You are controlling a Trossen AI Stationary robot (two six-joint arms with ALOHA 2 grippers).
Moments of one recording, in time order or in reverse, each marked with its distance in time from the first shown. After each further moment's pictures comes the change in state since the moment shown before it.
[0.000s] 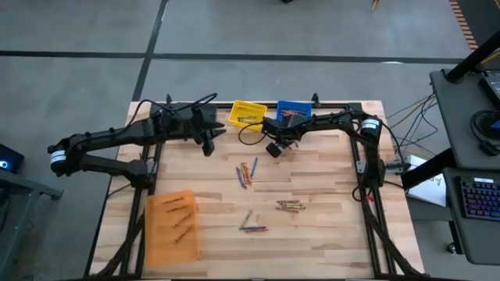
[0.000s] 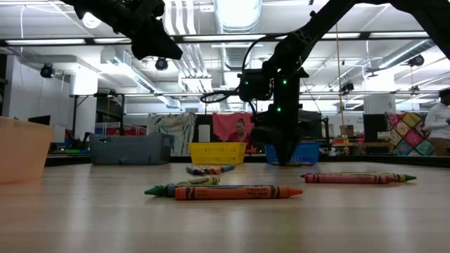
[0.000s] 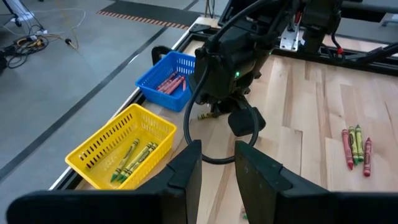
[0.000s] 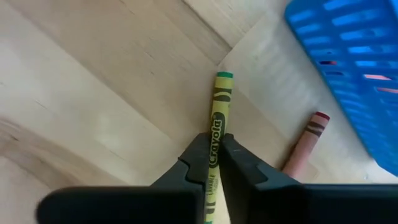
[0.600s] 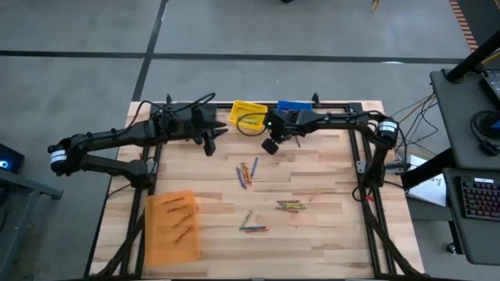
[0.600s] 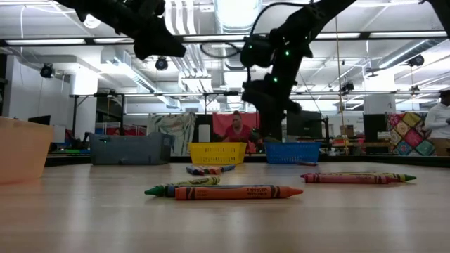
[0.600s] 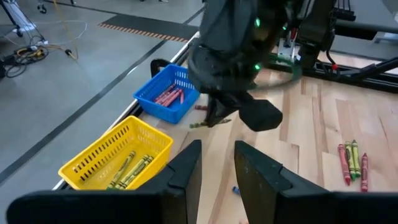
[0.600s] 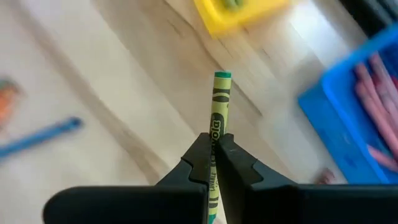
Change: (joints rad) left arm -0.005 0.000 -0.028 0.086 0.002 -0.019; right arm 0.007 -0.181 -0.002 0.114 -0.095 -0.145
